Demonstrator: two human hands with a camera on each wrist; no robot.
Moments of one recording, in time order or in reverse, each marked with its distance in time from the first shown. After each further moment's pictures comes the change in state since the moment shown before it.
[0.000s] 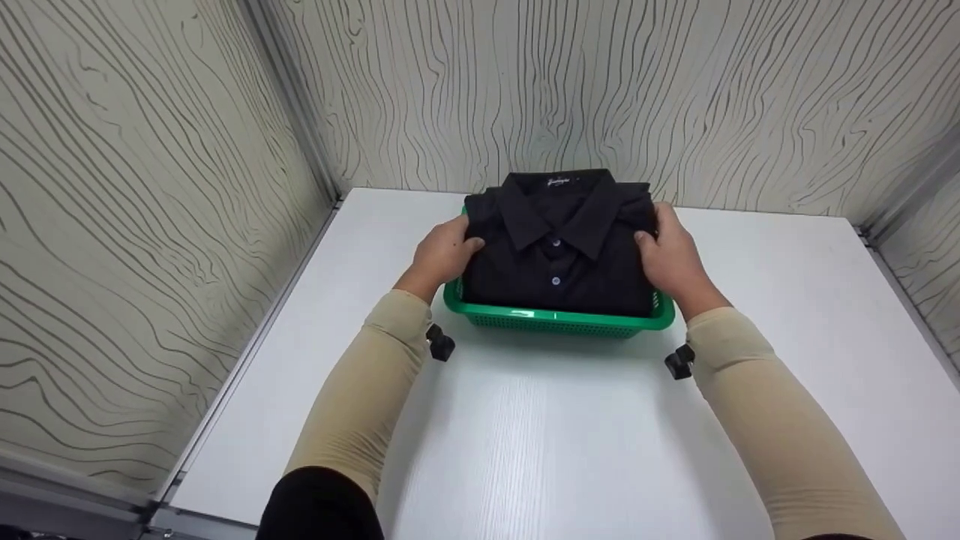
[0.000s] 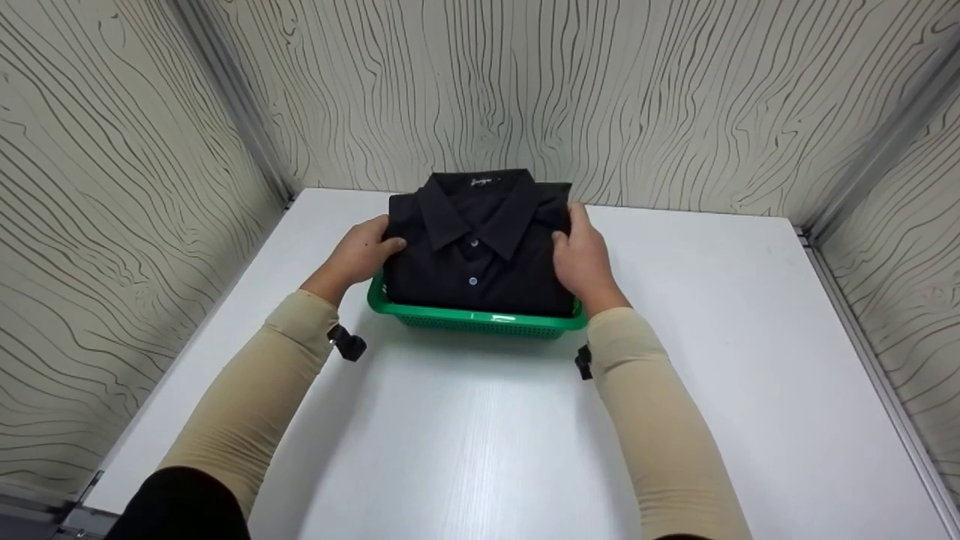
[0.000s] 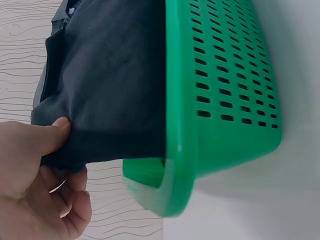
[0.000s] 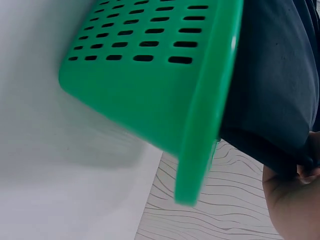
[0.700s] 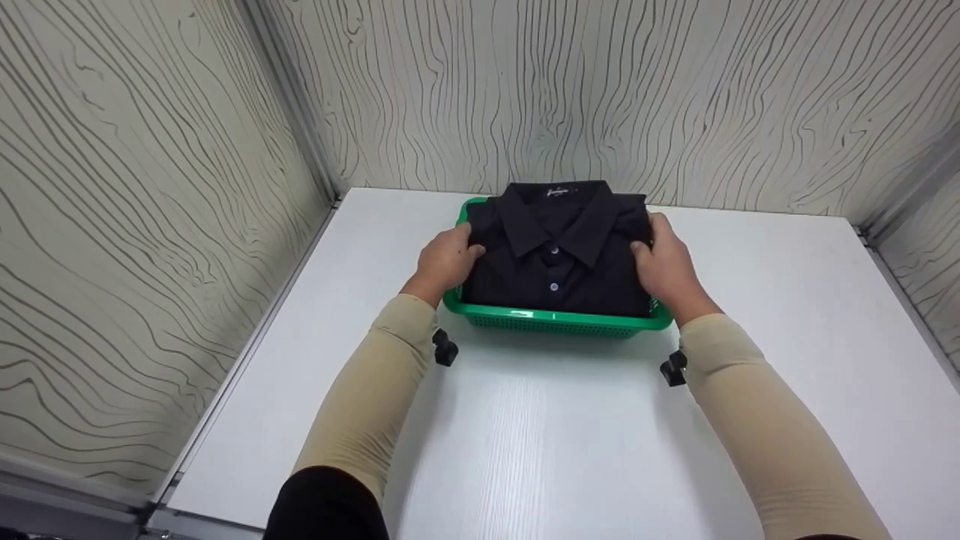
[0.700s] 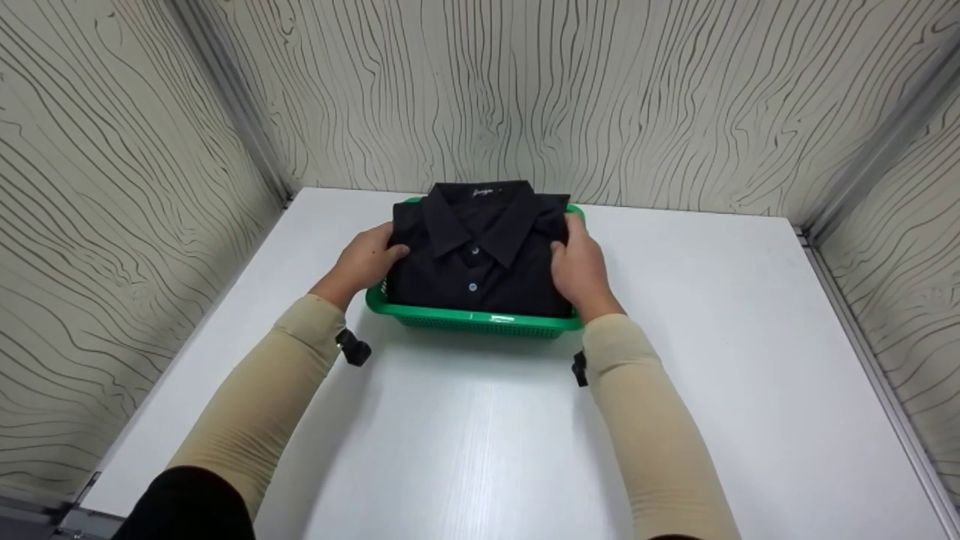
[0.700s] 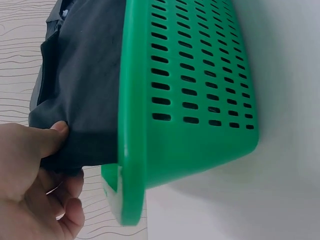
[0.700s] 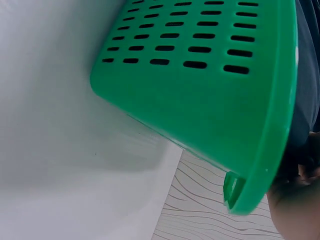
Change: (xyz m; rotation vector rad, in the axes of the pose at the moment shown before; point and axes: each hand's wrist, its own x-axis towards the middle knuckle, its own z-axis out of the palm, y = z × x) left_hand 0.006 -0.004 0.015 0.073 -0.019 -0.043; right_hand 0.000 0.012 0.011 -0.004 -0.028 0.040
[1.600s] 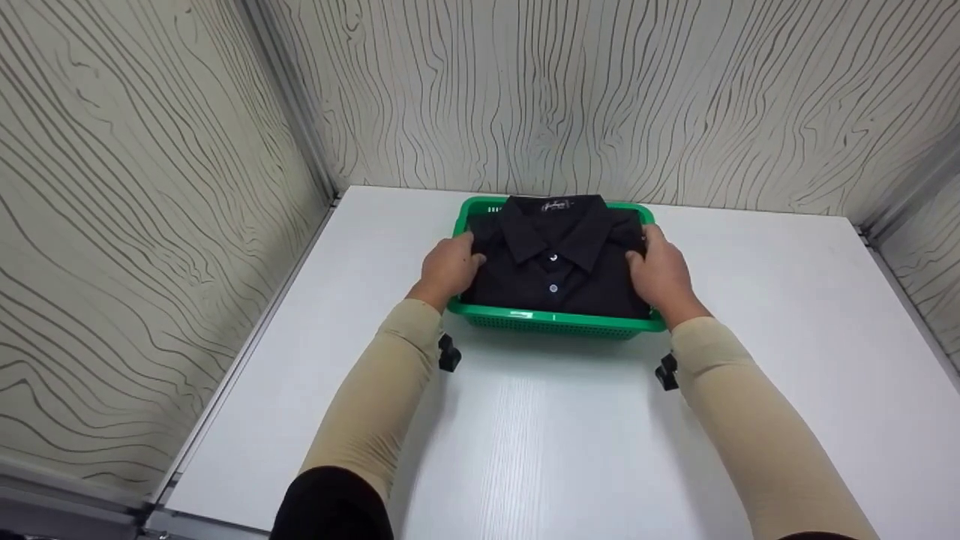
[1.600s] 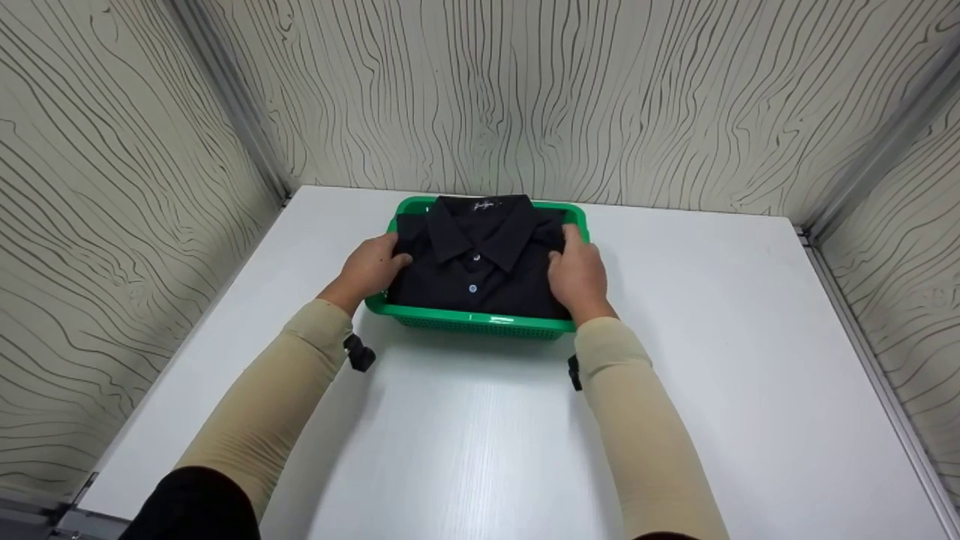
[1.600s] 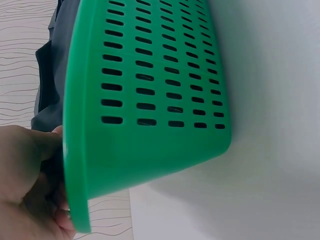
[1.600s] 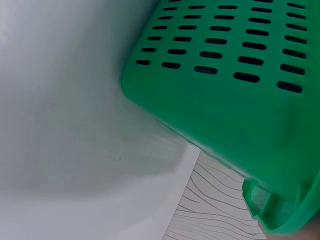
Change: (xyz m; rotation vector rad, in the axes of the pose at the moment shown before) left_hand 0.004 -0.004 0.019 0.052 -0.002 -0.034; right_hand 0.004 0.007 0.015 -0.128 -0.009 0.087
